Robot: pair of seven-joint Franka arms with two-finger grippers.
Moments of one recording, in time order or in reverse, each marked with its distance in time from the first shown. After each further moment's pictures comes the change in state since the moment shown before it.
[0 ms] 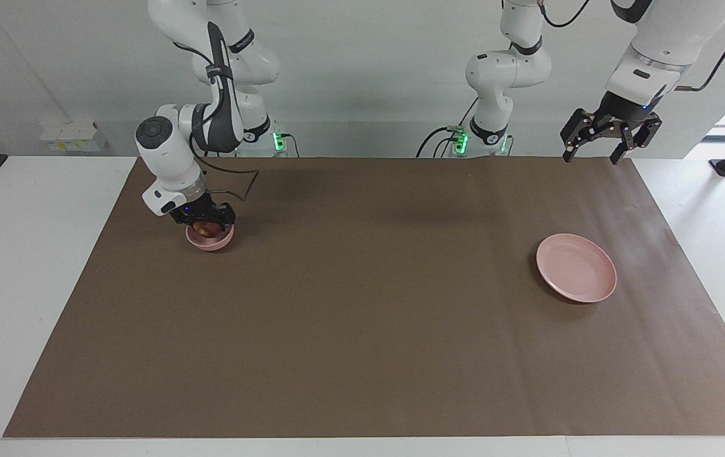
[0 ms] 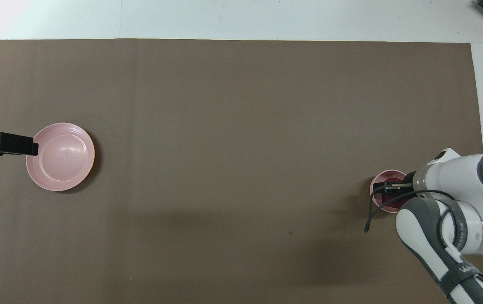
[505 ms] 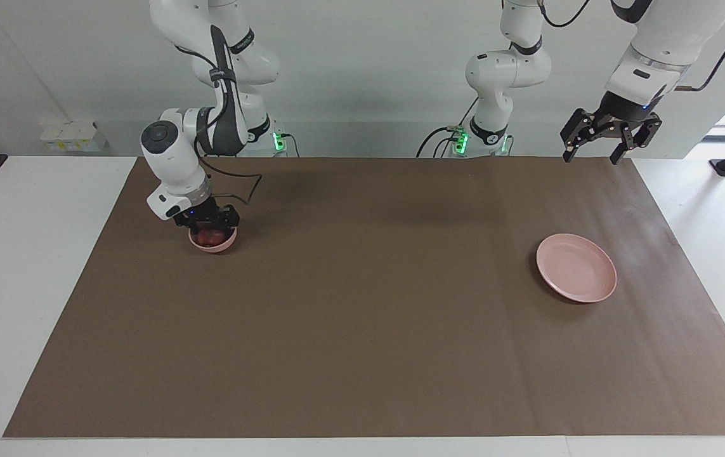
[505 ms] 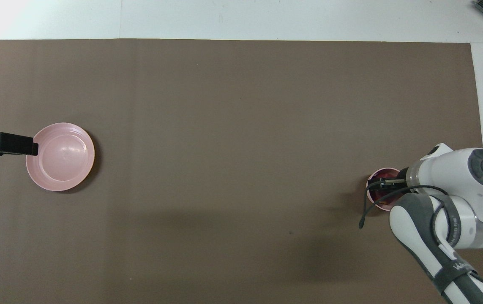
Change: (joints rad) left arm 0.000 0.000 0.000 0.000 0.000 0.000 0.000; right arm 0.035 0.006 0.013 0.069 0.000 -0.076 0.025
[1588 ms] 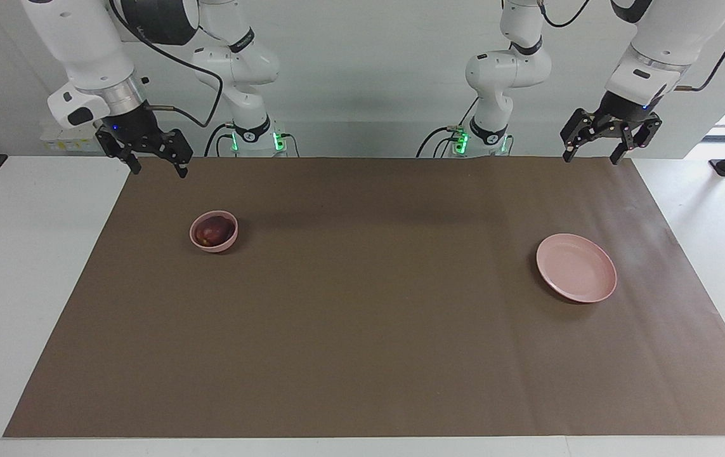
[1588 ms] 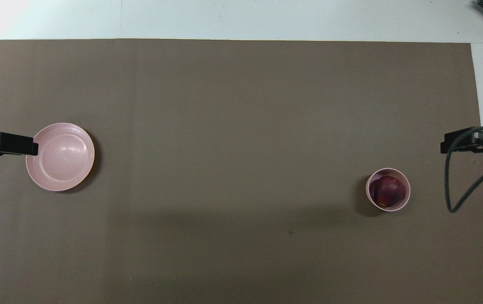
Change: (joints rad) left arm 0.000 0.000 0.000 0.000 0.000 0.000 0.000; right arm -0.017 -0.022 -0.005 0.704 0.000 -0.692 0.078
